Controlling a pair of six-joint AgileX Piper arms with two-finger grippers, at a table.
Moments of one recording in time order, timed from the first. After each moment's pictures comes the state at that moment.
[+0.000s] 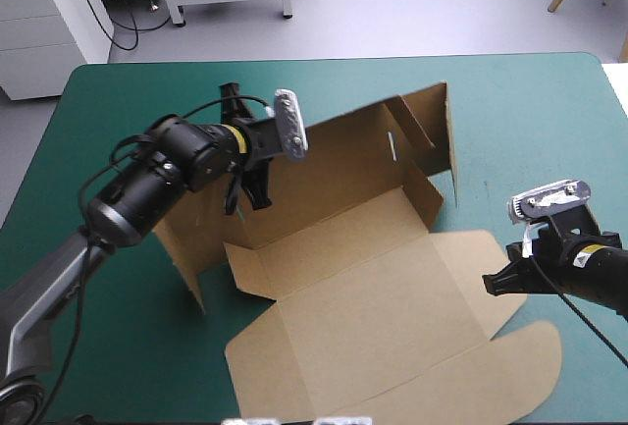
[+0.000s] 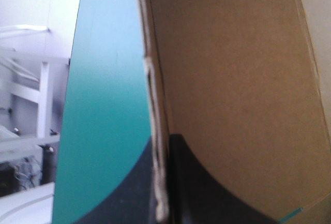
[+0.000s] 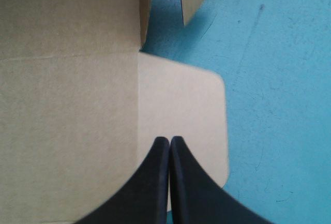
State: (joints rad) left arm -0.66 1.52 -1.49 0.23 0.84 0.71; right arm 0.04 0.84 -0.93 0.22 1.05 -0.36
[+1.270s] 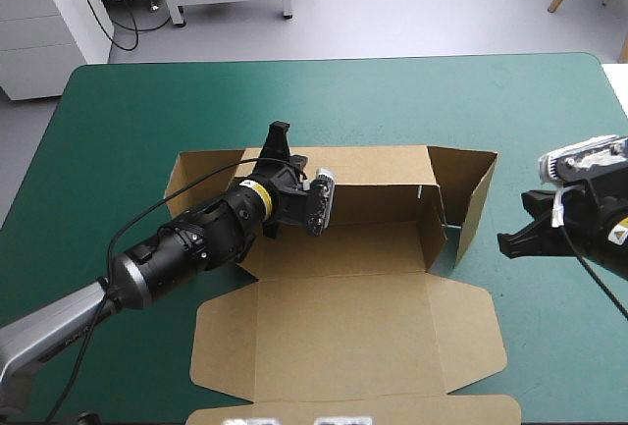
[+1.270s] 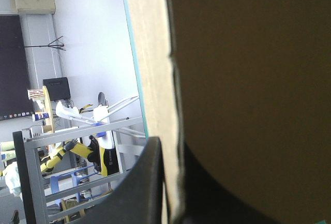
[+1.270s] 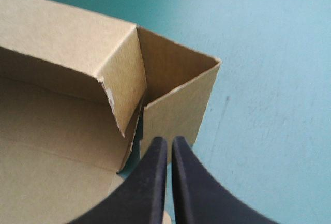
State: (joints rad) left arm -0.81 1.43 -1.08 0.74 0.37 0.55; right arm 0.04 0.84 -1.19 0.22 1.05 -0.31
